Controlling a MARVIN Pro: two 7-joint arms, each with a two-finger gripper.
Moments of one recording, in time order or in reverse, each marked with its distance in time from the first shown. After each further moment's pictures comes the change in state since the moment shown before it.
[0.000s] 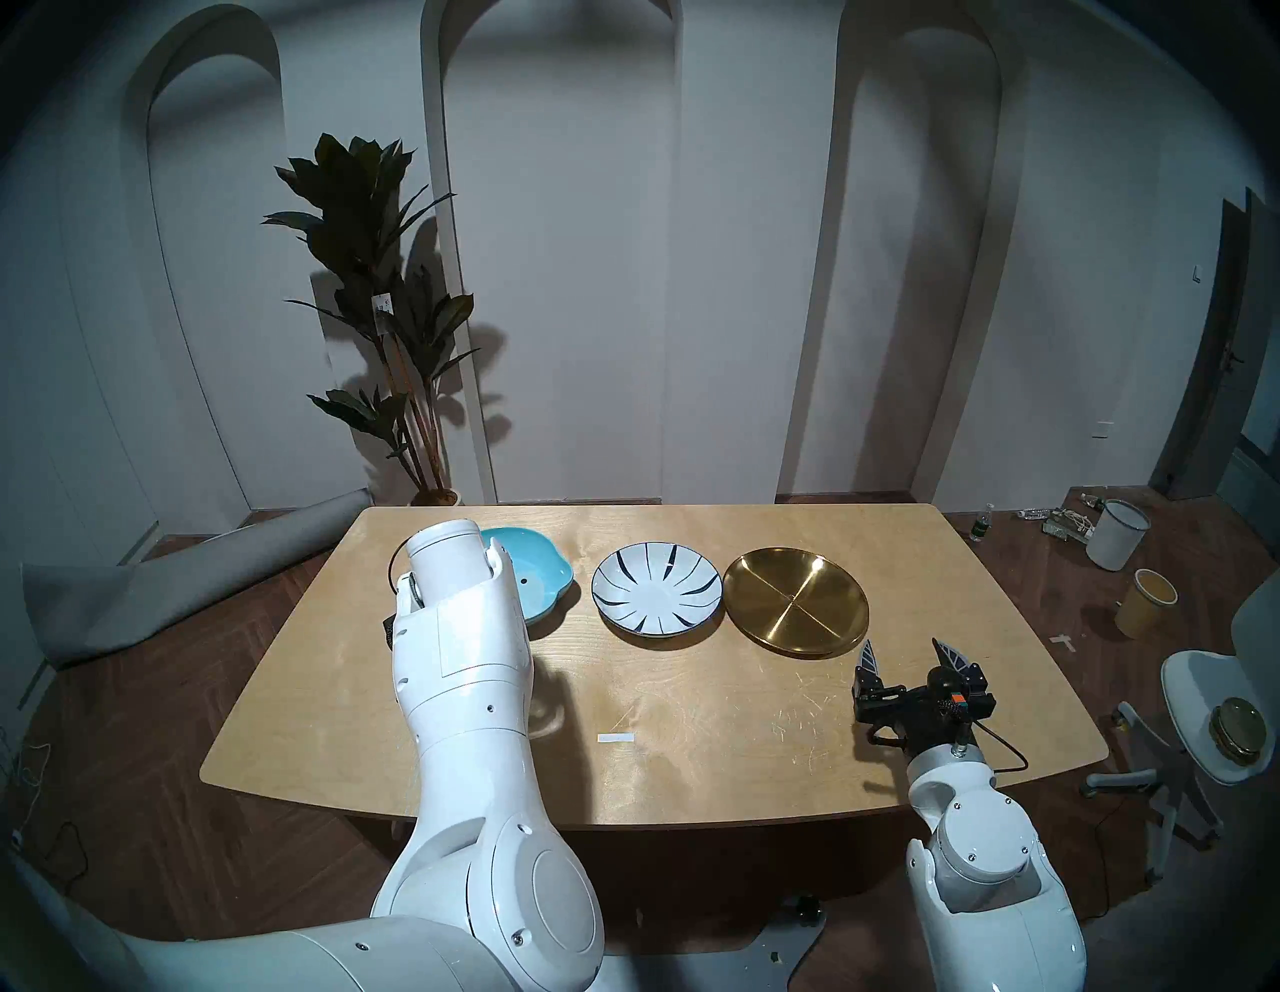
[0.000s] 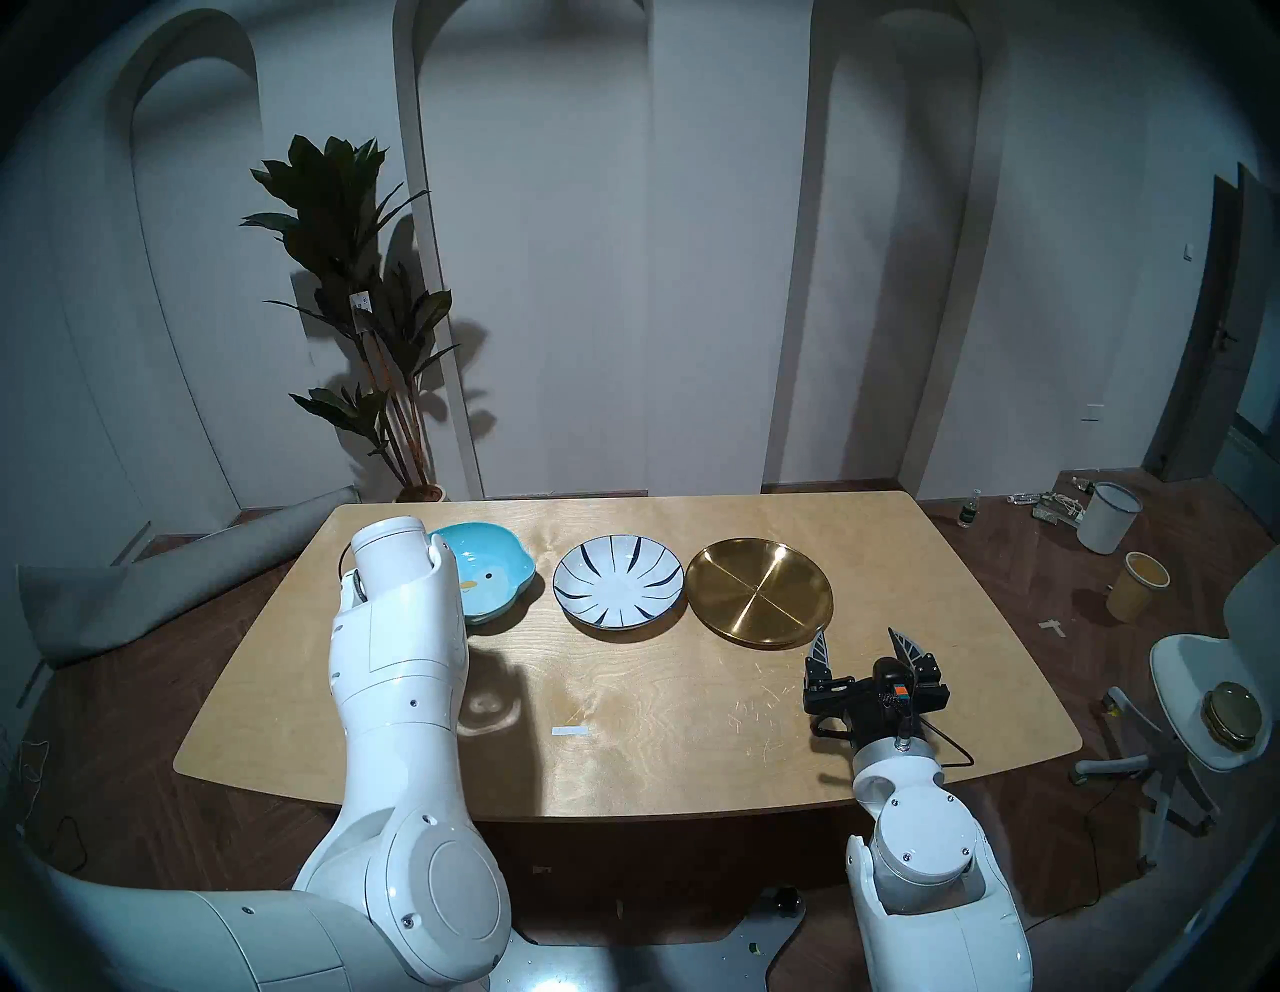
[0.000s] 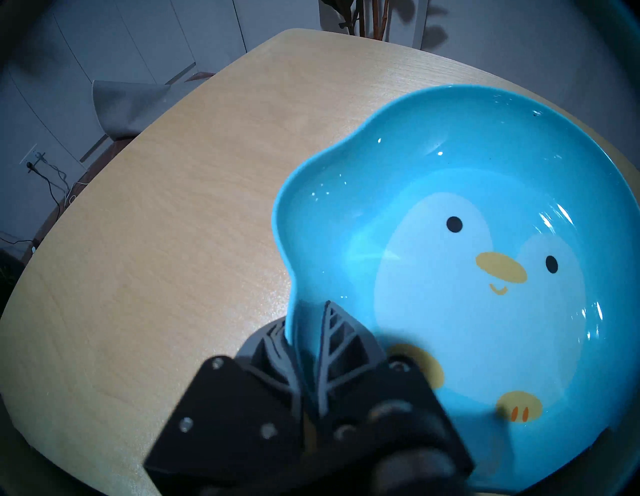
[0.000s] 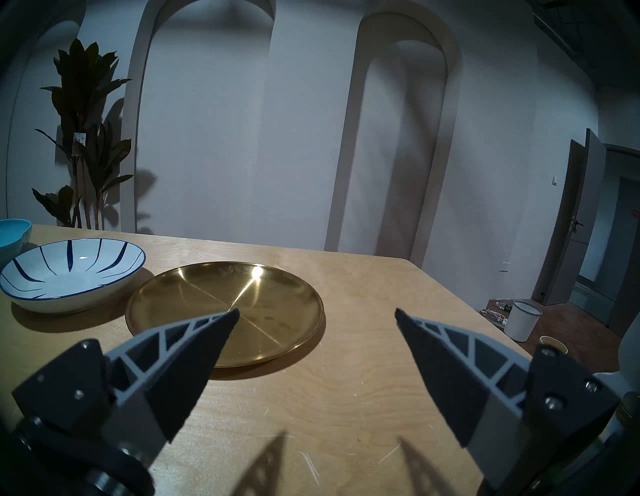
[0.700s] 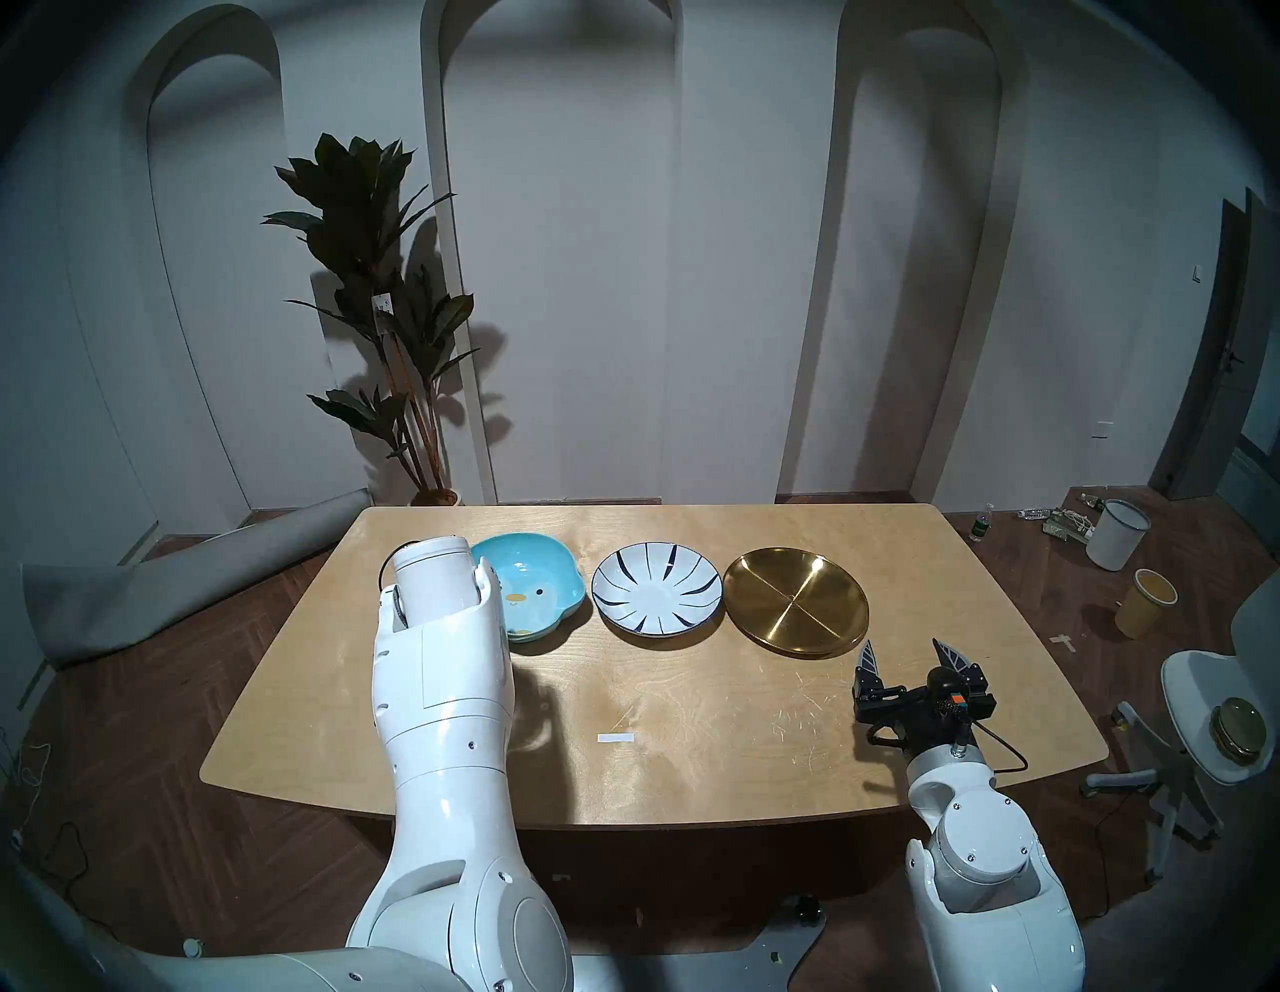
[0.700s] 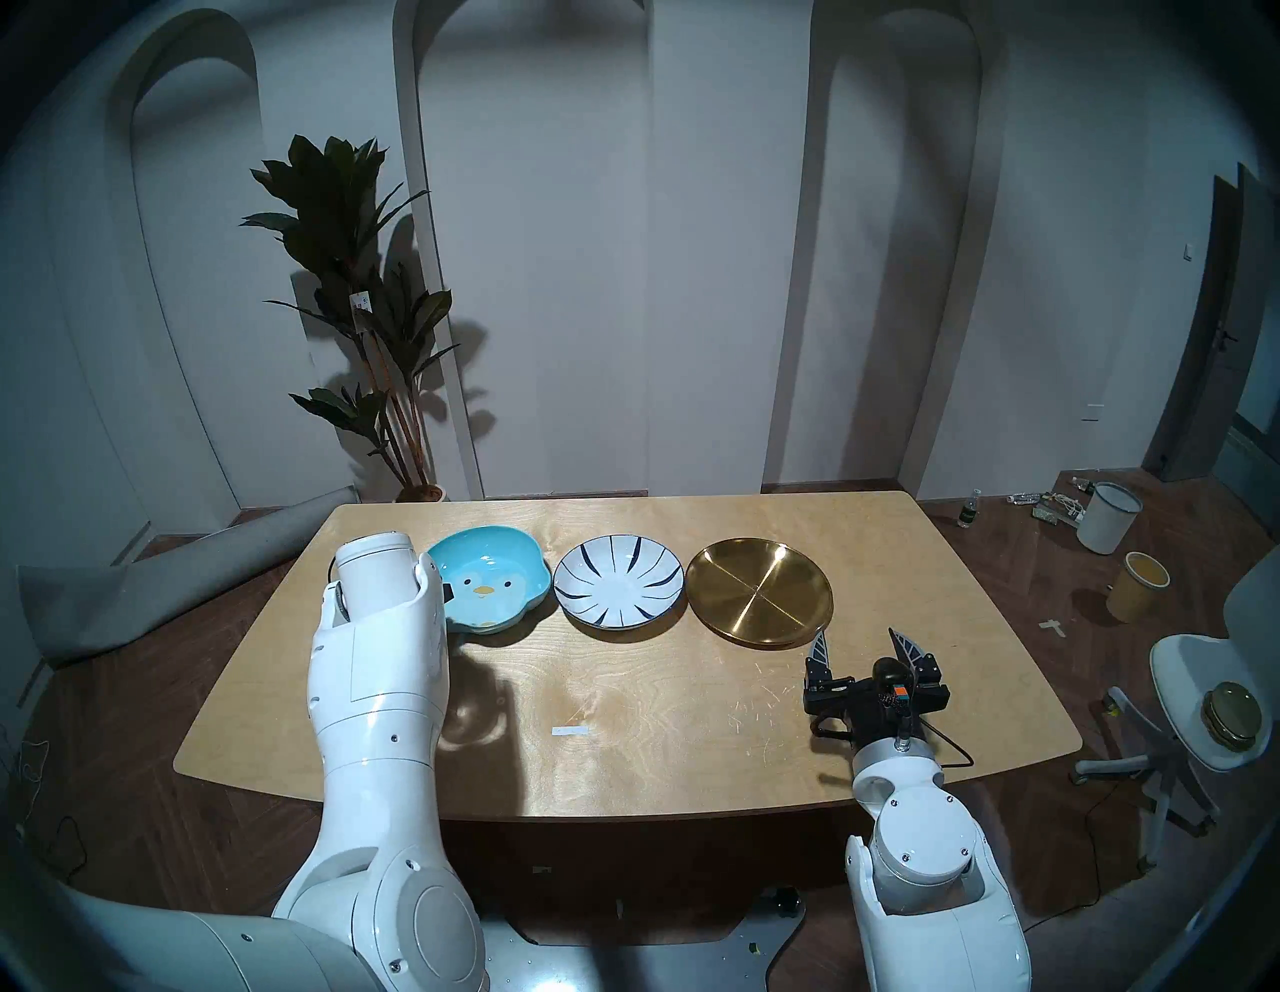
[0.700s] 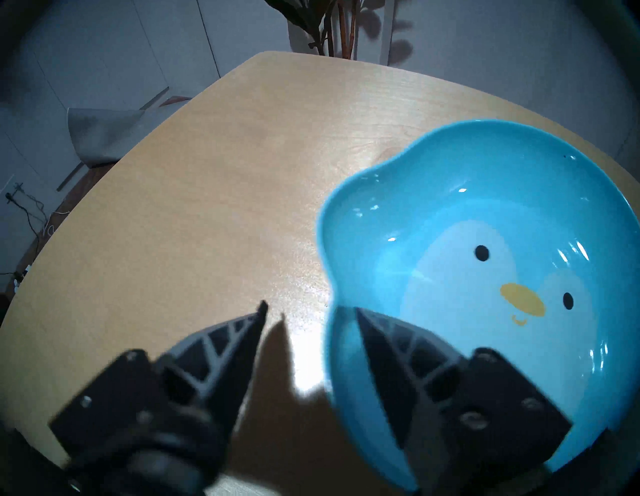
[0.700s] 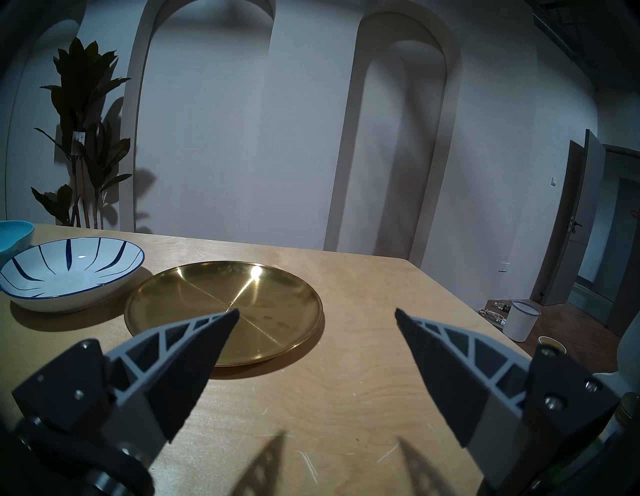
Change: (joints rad) left arm 0.099 0.066 0.100 -0.073 -0.019 0.001 -0.125; right arm 0.000 -0.007 0.003 0.000 -0.009 0.000 0.002
